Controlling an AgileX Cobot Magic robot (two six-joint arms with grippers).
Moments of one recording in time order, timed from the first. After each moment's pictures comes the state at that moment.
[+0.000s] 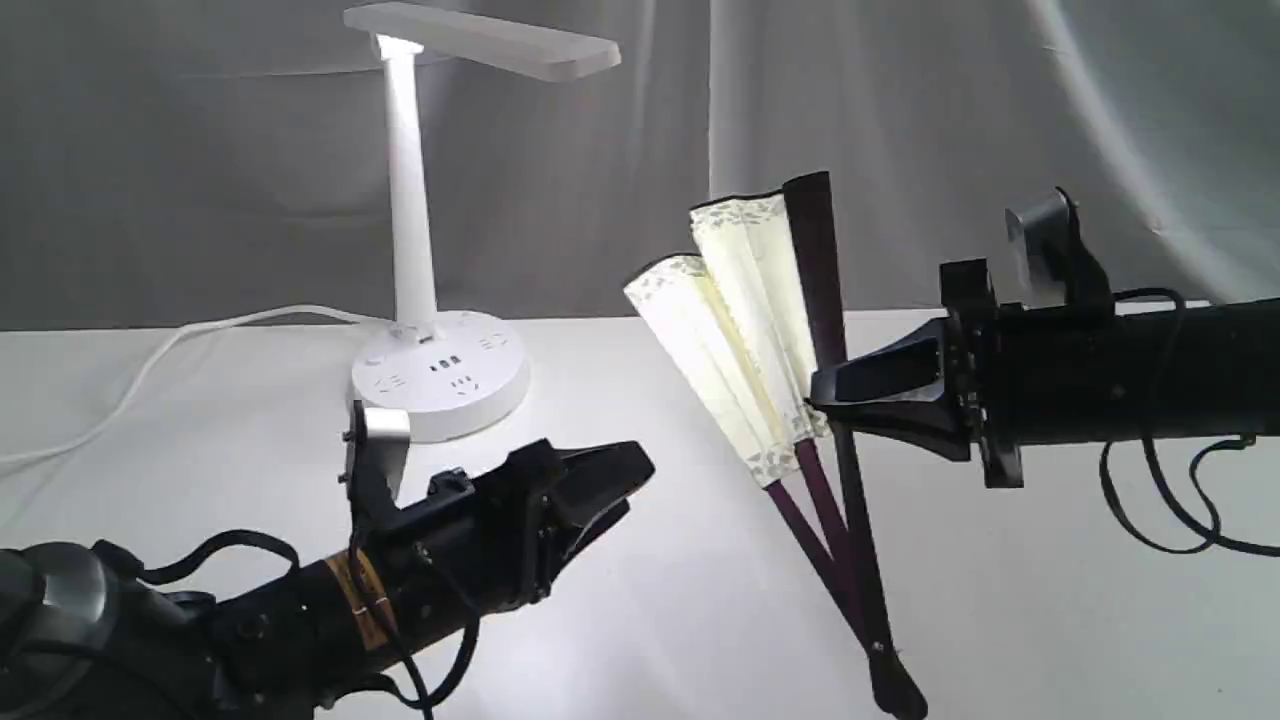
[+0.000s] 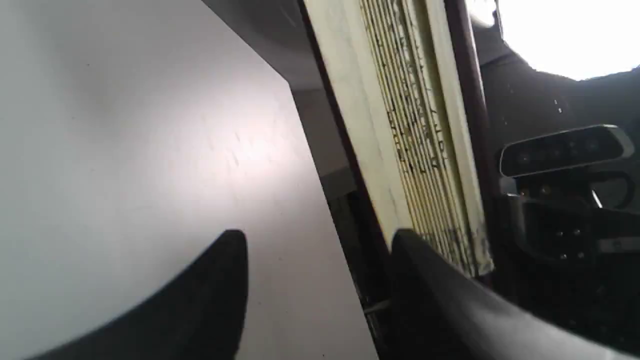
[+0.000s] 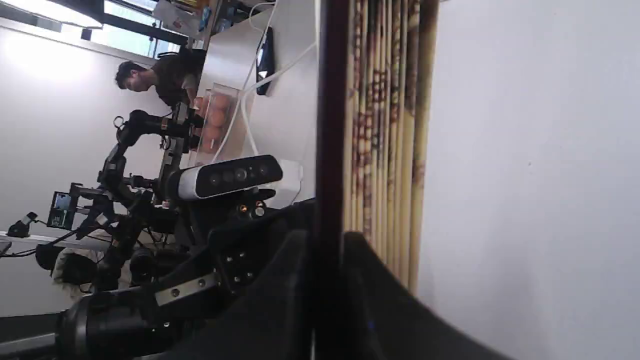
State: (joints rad) left arm -0.45 2.07 -0.75 0.50 -1.17 -1.32; right arm -0.05 1.90 -1.08 1.50 1.21 -1.04
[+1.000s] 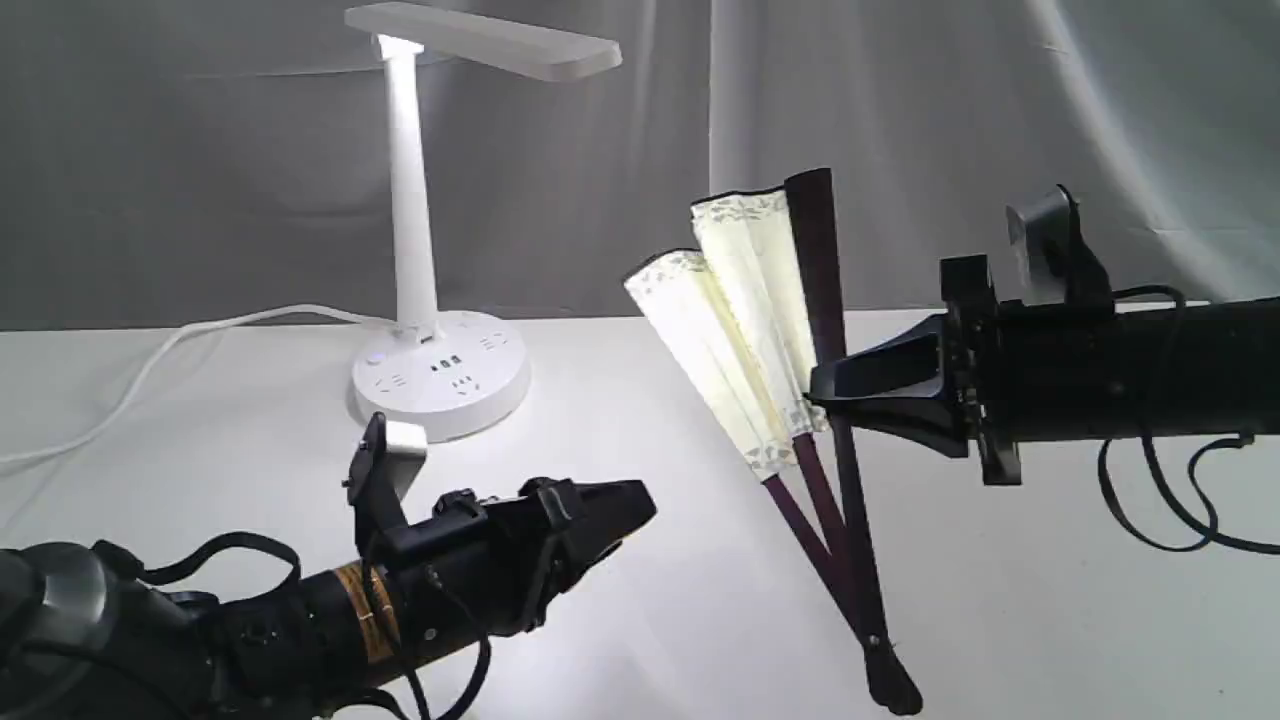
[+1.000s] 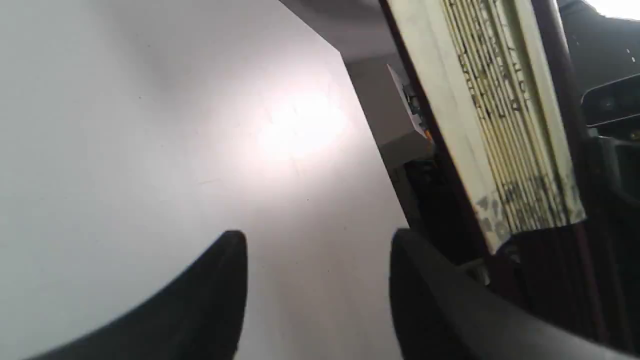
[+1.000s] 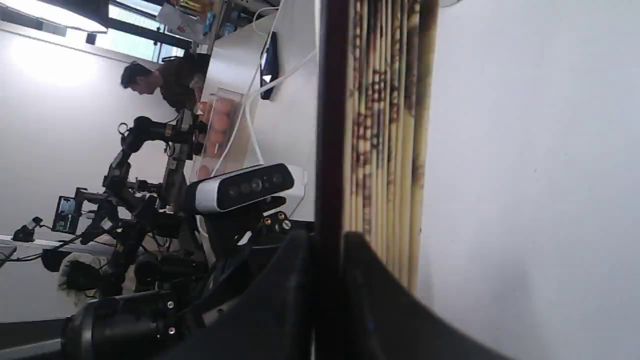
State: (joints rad) left arm -0.45 2.07 -0.75 0.53 -1.07 -1.23; right arm -0.04 1.90 -1.08 1.52 1.21 -1.04
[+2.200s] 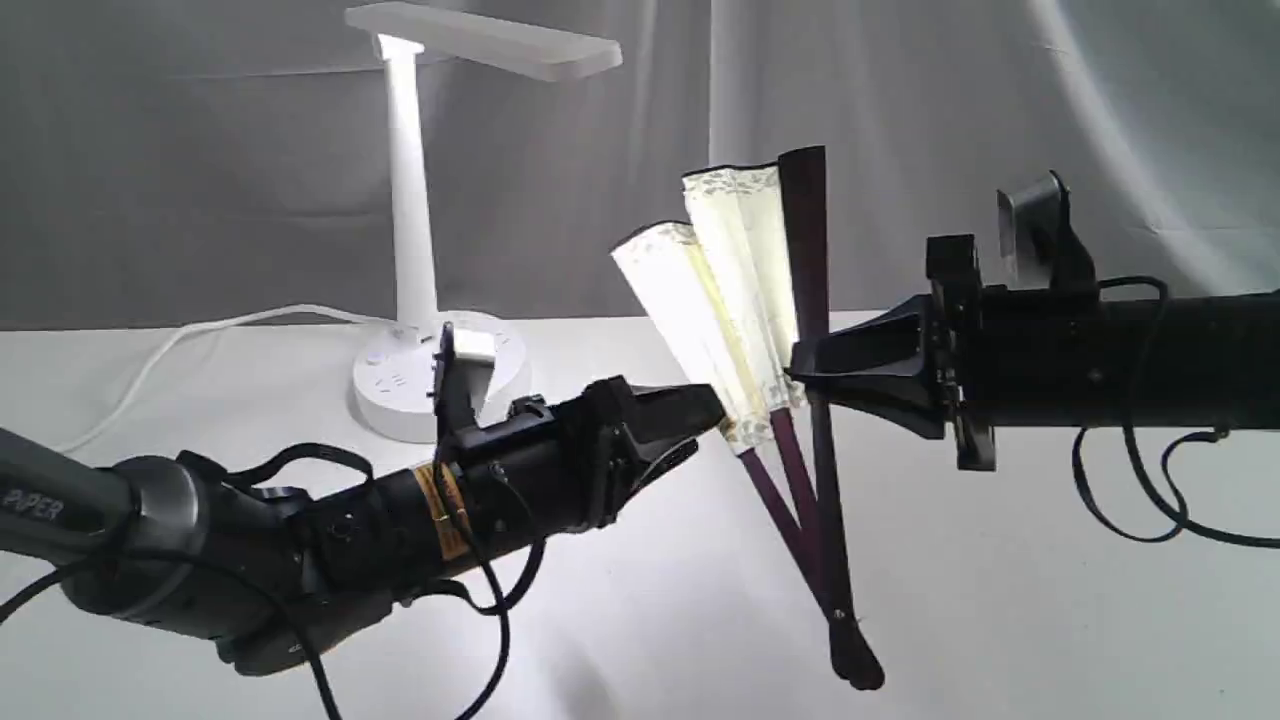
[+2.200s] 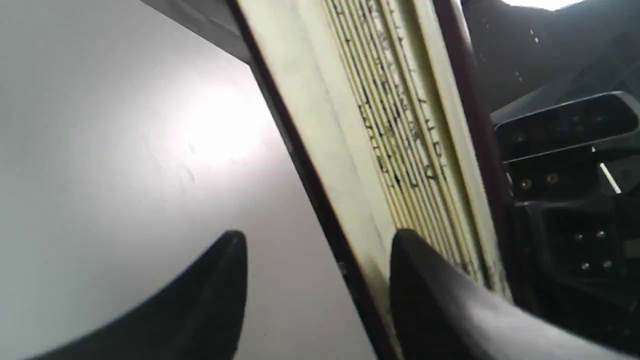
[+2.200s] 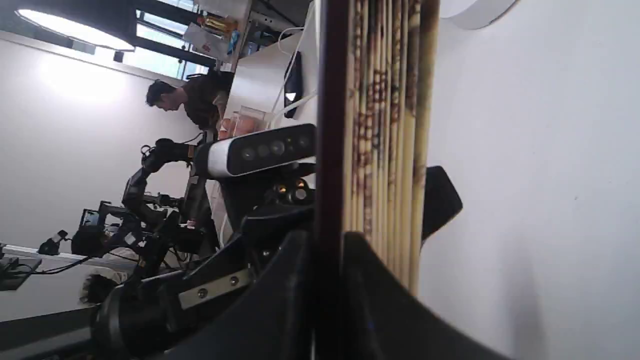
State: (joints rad) left arm -0.45 2.15 -1.00 0.67 -1.09 -1.42; right arm -0.02 1.90 -1.08 1.59 1.21 -1.06
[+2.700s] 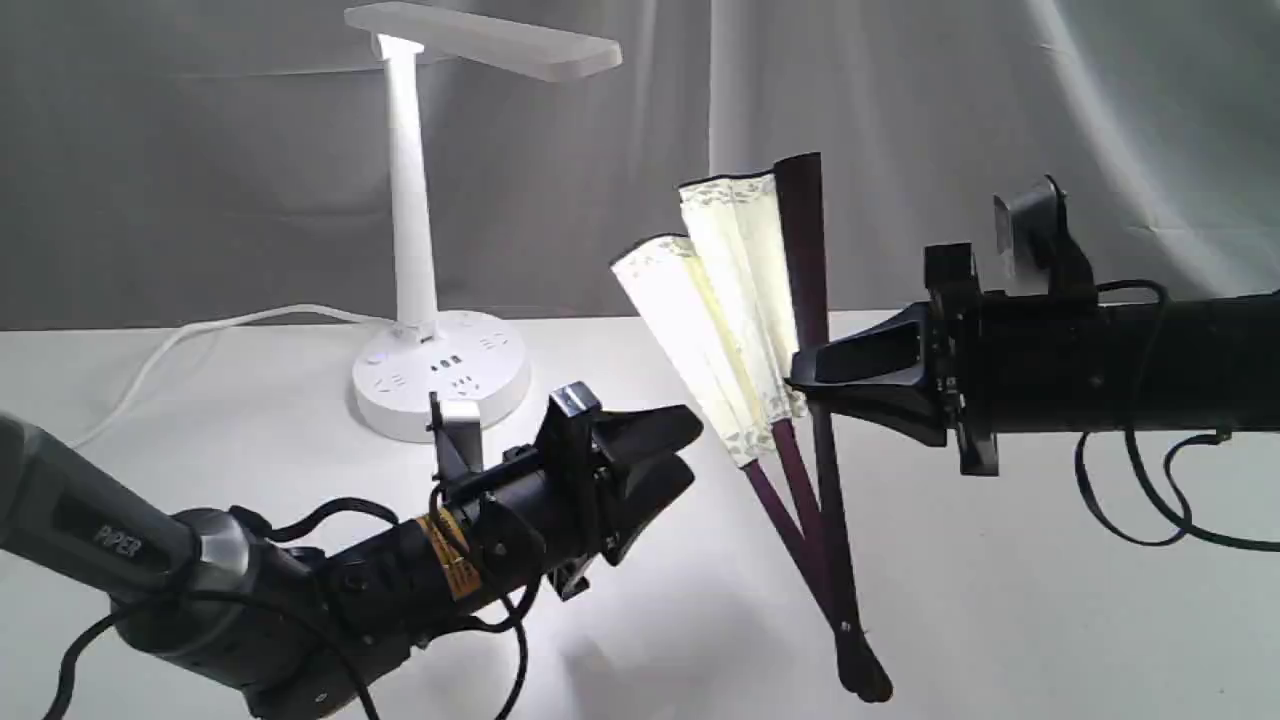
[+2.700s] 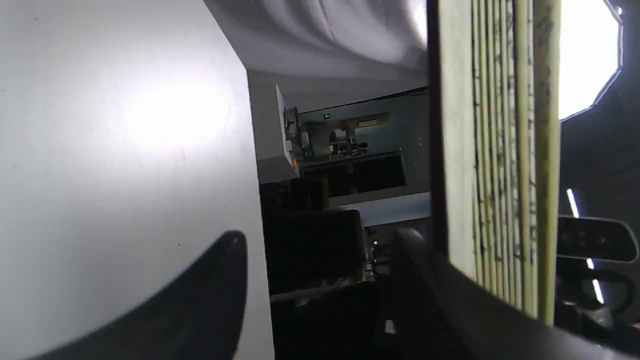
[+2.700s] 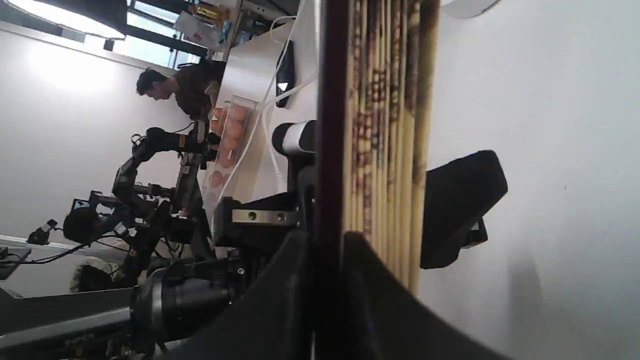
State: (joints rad) left arm -0.45 2.28 -1.02 0.55 -1.21 -1.67; right arm -0.02 1.90 -1.08 1.56 1.20 -1.06
